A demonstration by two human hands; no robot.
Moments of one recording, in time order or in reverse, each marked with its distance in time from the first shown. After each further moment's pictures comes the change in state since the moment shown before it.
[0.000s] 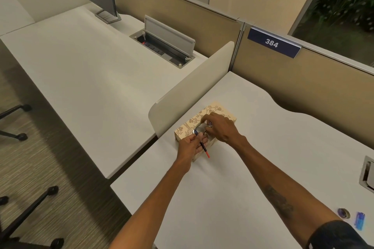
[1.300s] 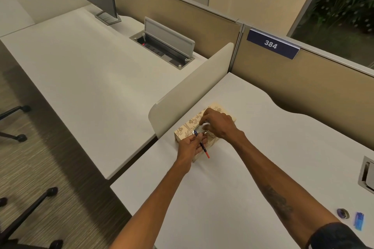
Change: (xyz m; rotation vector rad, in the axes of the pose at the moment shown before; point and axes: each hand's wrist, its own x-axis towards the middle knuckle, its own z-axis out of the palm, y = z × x) left_hand 0.005 -0.004 -0.001 0.016 0.025 -0.004; right_hand 0.012 -0.010 -0.013 -0.135 -0.069 -0.030
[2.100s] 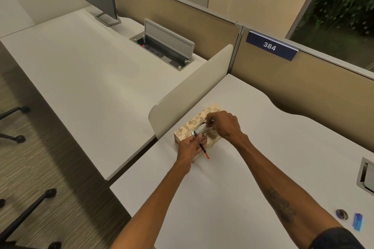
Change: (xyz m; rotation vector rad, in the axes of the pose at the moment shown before) left_hand 0.000 -0.001 0.000 -0.016 -0.018 0.013; right_hand -0.015 0.000 -0.014 0.089 0.112 0.182
